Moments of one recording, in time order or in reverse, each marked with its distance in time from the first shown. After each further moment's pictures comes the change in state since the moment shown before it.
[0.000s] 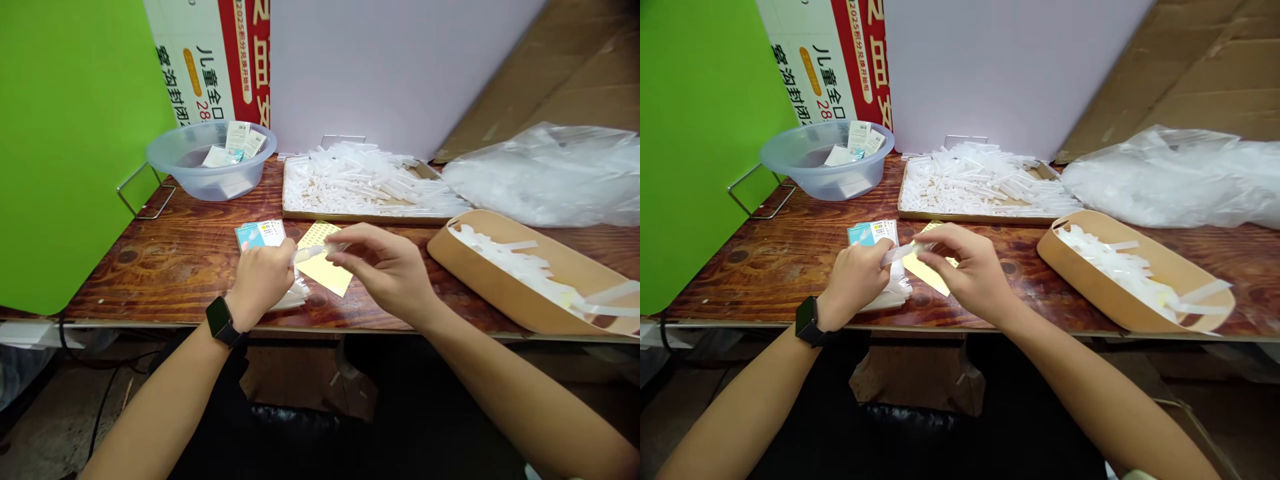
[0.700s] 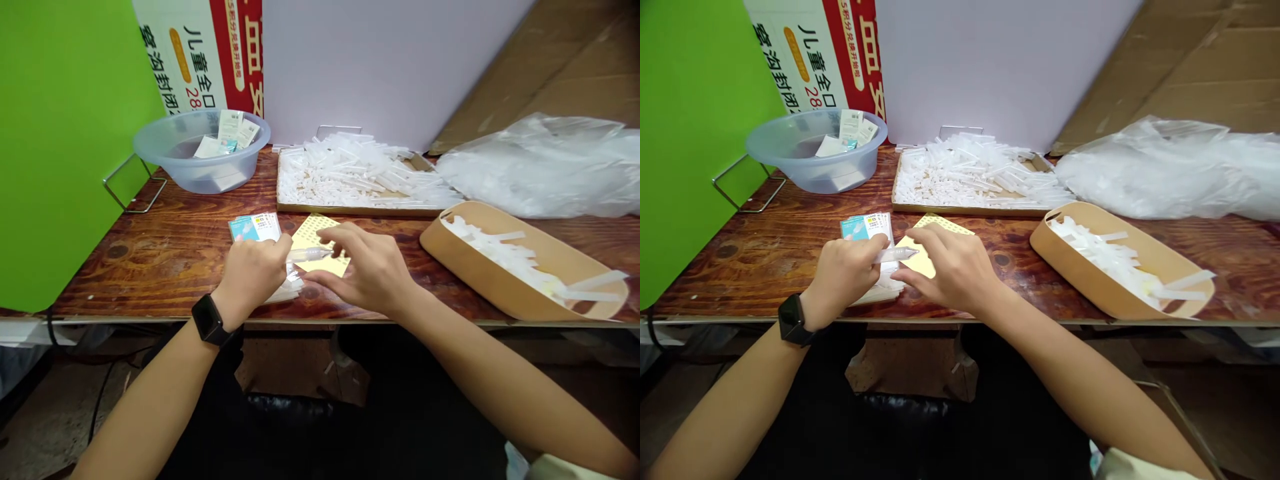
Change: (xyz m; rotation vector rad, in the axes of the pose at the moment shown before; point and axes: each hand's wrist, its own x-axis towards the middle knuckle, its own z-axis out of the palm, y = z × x) left_hand -0.005 -0.003 -0.006 0.088 0.047 0.124; right_hand -0.003 0.007 0.003 -0.622 -0.154 -0.328
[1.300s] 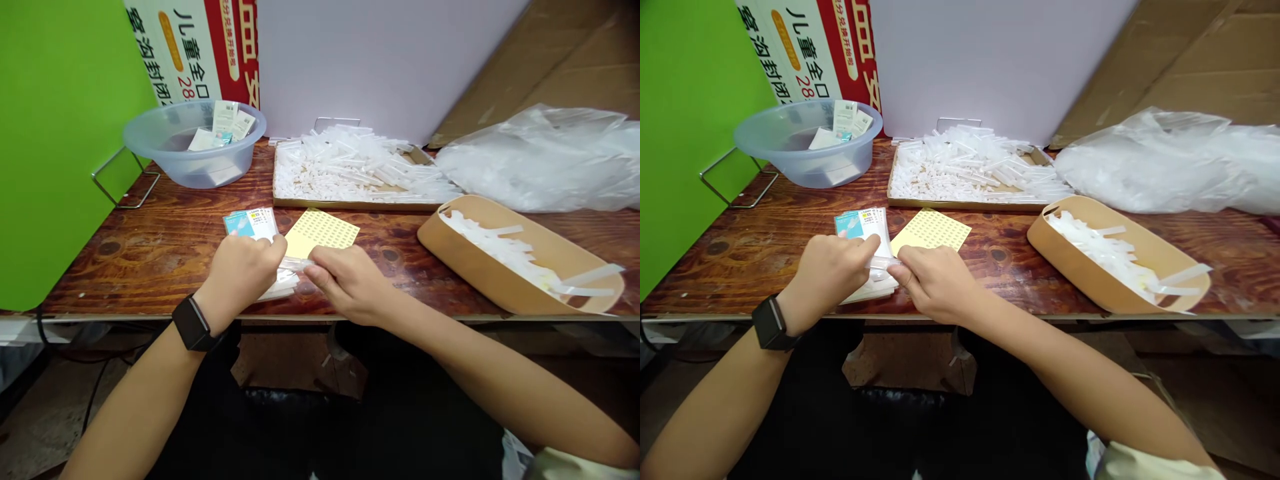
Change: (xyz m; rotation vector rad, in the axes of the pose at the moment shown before) left_hand -0.002 -0.003 -0.012 0.115 -0.120 0.098; right_hand -0.005 -0.012 0.001 0.233 -0.217 0.115
